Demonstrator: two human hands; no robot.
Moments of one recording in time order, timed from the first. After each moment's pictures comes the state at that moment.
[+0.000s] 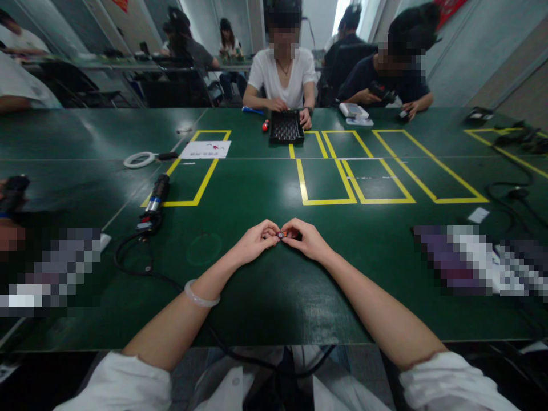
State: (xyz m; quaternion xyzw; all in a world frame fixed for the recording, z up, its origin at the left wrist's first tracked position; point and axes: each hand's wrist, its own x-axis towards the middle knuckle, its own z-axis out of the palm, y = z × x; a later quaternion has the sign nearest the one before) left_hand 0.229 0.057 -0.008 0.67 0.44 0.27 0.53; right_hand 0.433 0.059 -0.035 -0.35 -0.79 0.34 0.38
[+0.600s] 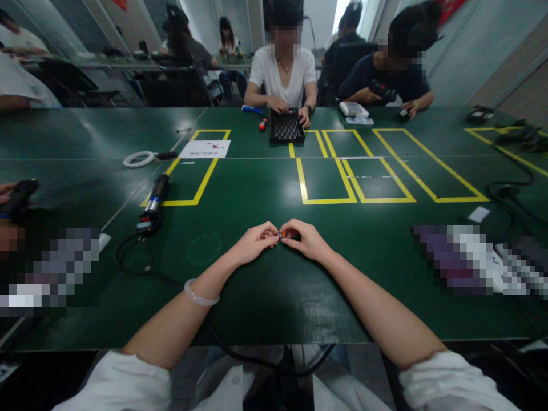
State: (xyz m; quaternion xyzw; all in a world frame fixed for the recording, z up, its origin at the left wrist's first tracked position) left_hand 0.227 0.057 -0.009 0.69 0.44 0.24 0.53; right_hand 0.433 0.058 -0.036 -0.35 -0.81 0.32 0.36
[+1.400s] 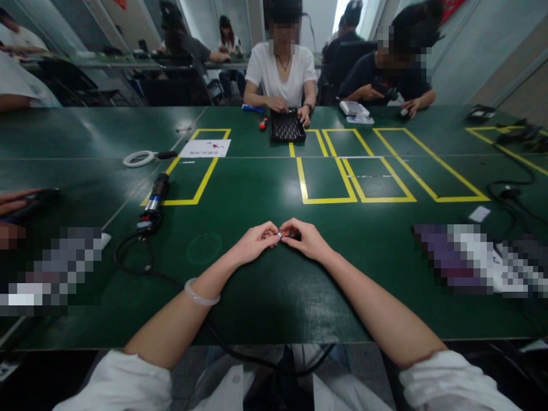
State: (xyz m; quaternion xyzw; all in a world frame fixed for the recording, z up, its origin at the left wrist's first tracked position) left_hand 0.226 0.057 -0.012 0.70 0.44 0.24 0.51; right_hand 0.432 0.058 -0.037 -0.36 -0.79 0.34 0.36
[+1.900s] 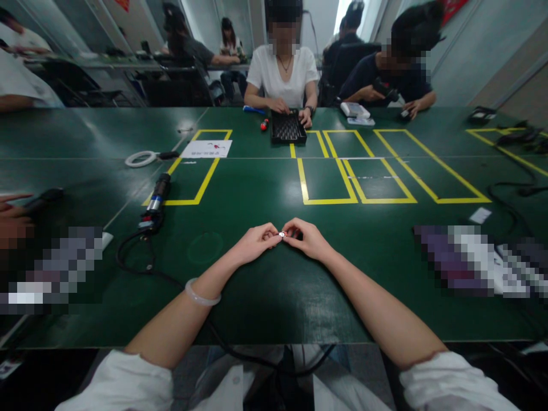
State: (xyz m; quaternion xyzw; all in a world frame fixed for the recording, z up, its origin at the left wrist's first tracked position) left_hand 0.226 0.056 -0.009 0.72 0.46 0.22 0.47; right_hand 0.433 0.060 -0.037 -0.36 -0.77 0.36 0.37
